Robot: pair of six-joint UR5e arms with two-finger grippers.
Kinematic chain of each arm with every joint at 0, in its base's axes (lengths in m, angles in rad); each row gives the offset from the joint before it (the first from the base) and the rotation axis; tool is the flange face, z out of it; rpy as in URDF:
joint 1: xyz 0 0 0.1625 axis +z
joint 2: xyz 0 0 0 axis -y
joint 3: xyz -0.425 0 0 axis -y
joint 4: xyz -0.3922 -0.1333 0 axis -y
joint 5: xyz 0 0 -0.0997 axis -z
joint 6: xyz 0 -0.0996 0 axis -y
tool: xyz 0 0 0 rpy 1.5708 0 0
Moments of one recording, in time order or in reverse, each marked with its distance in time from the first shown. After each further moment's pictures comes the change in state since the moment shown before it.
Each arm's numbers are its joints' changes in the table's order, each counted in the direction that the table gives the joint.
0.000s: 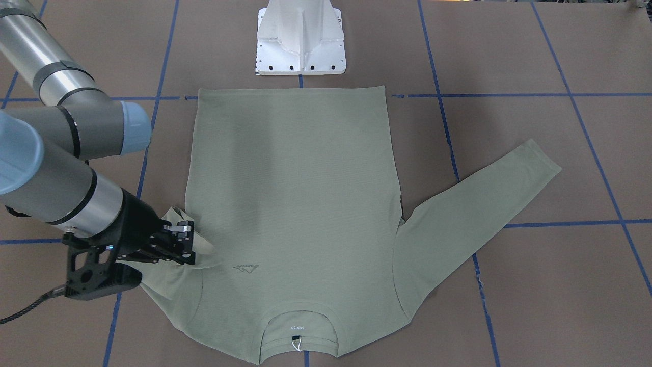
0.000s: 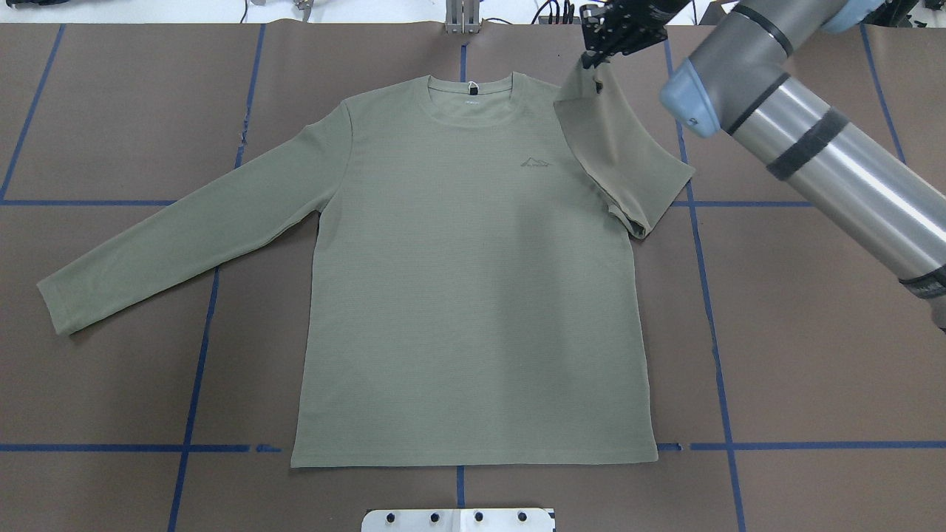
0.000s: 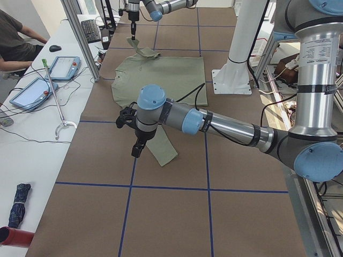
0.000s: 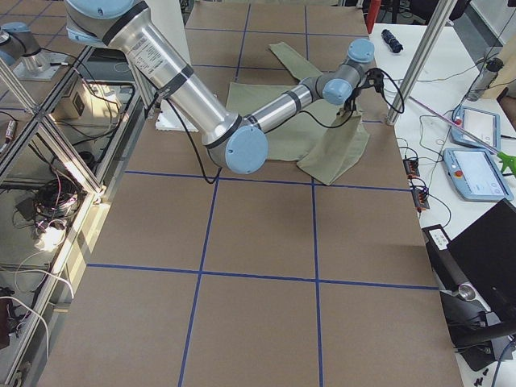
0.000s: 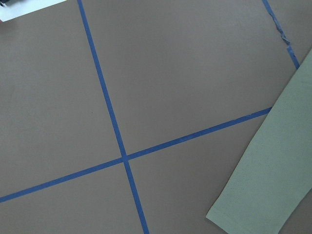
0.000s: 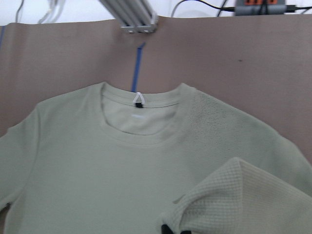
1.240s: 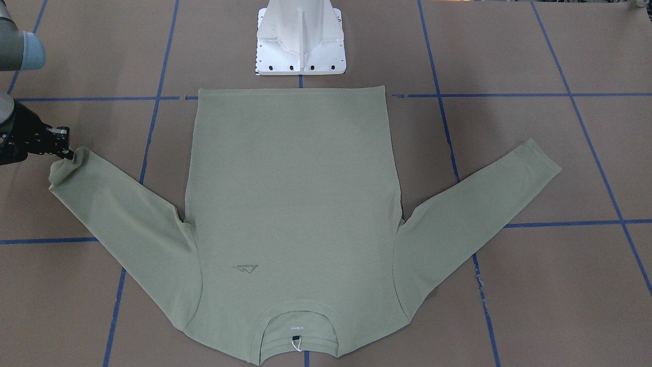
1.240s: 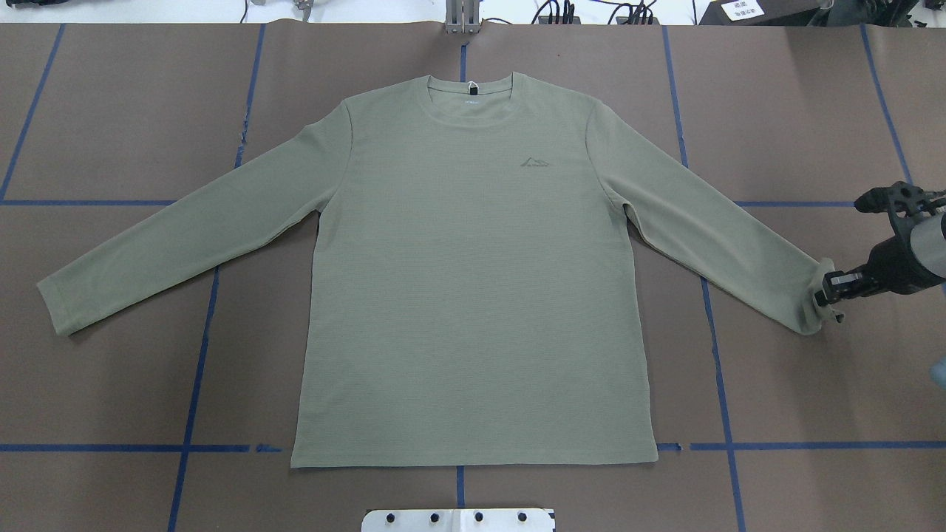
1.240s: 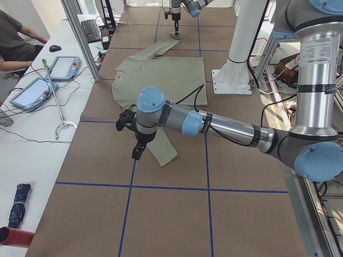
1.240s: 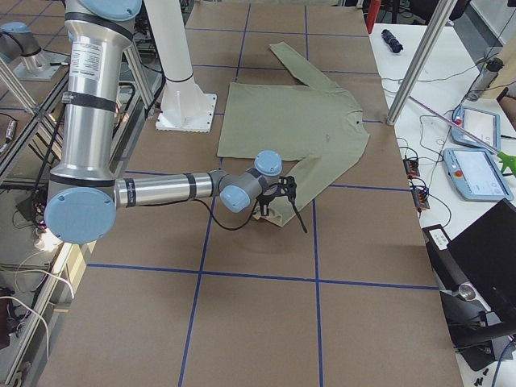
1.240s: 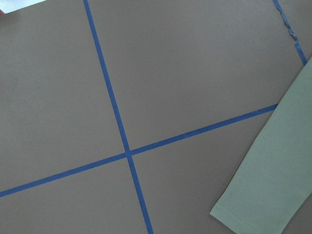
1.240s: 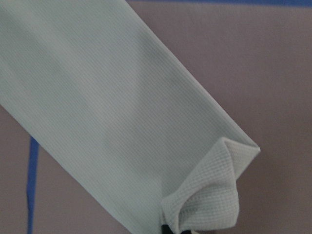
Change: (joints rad) left arm 0.000 0.002 0.013 -0.001 0.005 0.000; right arm -0.039 -0.952 0.469 0.179 -0.051 -0.125
